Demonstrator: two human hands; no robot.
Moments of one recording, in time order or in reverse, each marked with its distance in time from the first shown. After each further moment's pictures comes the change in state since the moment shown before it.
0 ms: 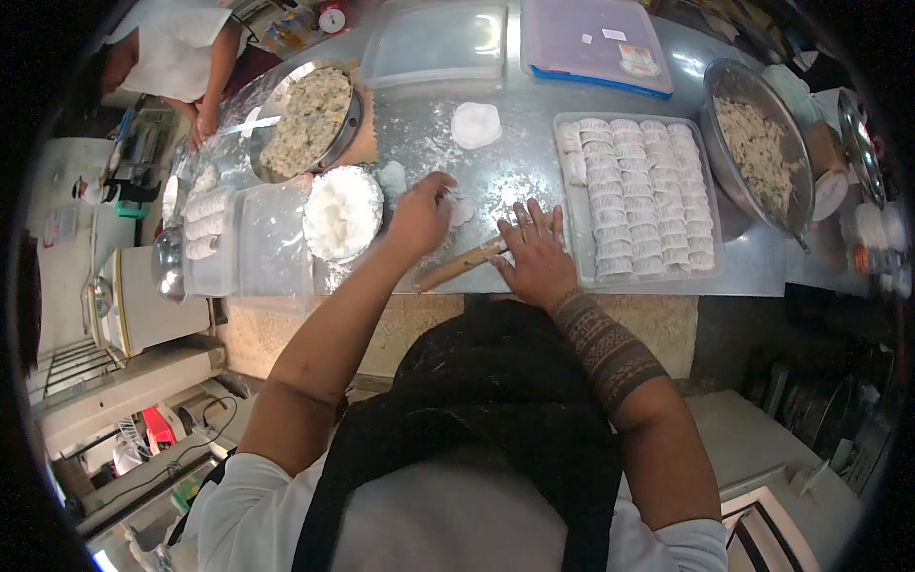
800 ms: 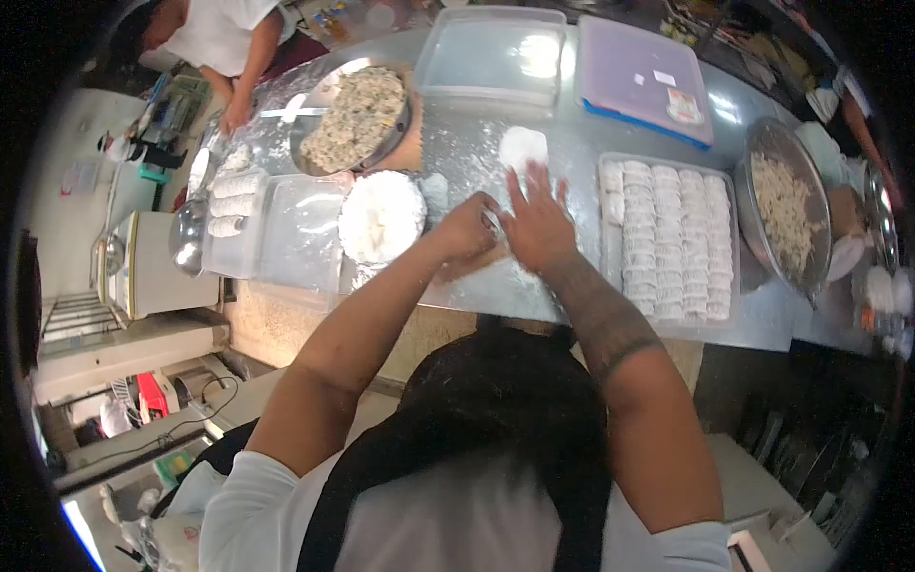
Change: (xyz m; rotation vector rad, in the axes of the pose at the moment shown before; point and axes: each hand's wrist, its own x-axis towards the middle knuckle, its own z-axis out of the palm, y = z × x) left_hand 0.023 -0.035 0.011 -0.308 -0.359 -0.377; right_hand 0.115 -0.005 0.004 -0.023 0.011 0.028
